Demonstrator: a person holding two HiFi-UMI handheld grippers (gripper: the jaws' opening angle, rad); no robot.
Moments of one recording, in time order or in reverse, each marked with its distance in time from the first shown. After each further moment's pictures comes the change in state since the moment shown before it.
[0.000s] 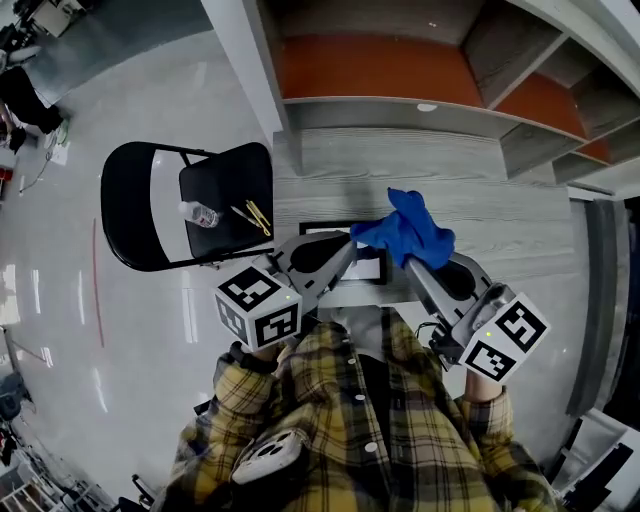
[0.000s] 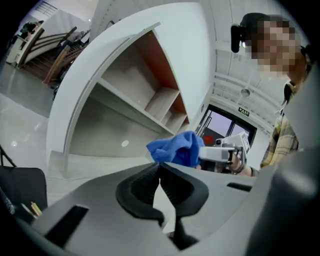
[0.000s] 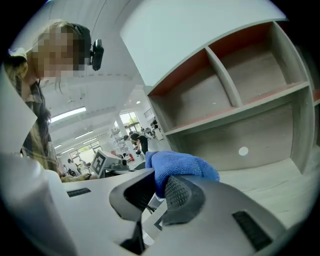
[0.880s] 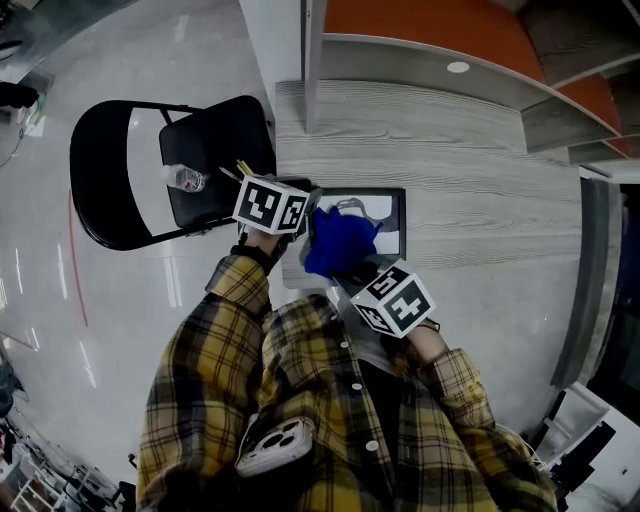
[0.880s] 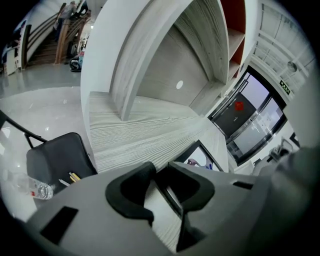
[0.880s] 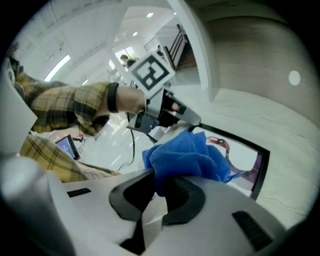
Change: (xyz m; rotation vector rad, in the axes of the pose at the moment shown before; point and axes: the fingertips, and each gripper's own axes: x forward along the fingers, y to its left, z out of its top) left arm 0.009 0.228 -0.159 -0.088 0.530 0.295; right arm 0.129 0.023 -0.266 -0.027 0.782 0.066
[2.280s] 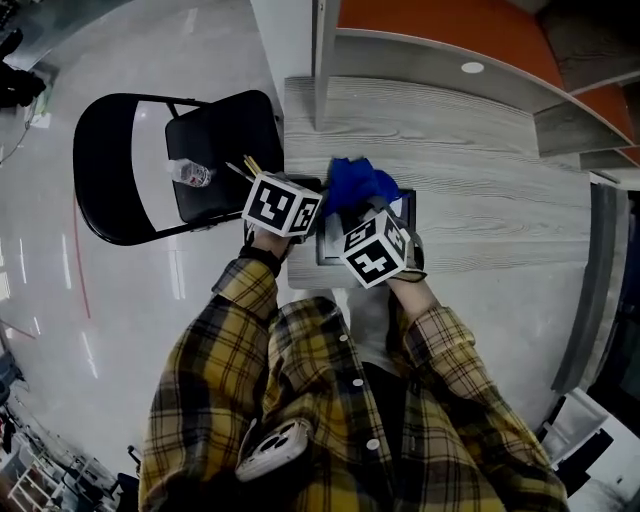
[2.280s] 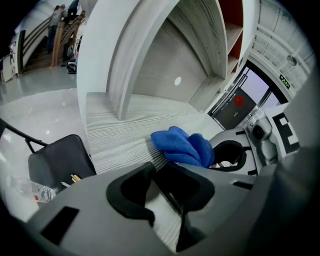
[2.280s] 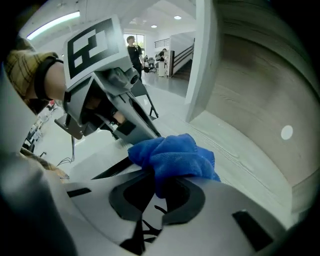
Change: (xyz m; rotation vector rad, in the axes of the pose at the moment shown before) left arm 0.003 -0.001 -0.001 0.035 0.032 0.009; right arm 0.039 -0.105 0.064 -0.231 0.013 -0.395
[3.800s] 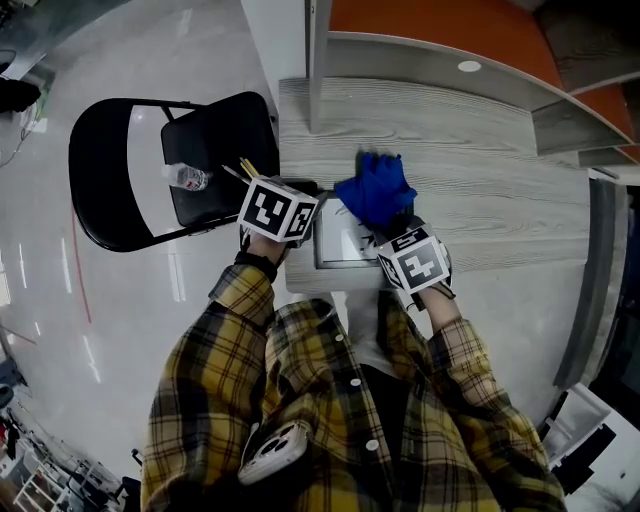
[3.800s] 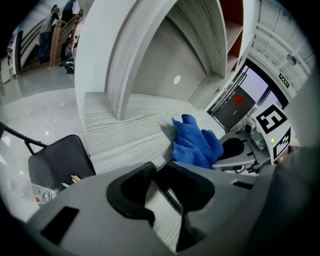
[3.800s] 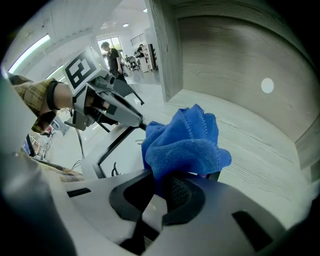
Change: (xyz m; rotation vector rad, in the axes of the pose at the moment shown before) left arm 0.000 0.000 -0.001 0.018 0.017 -0.004; right arm -0.028 -0.025 -0.065 0.247 0.060 0.060
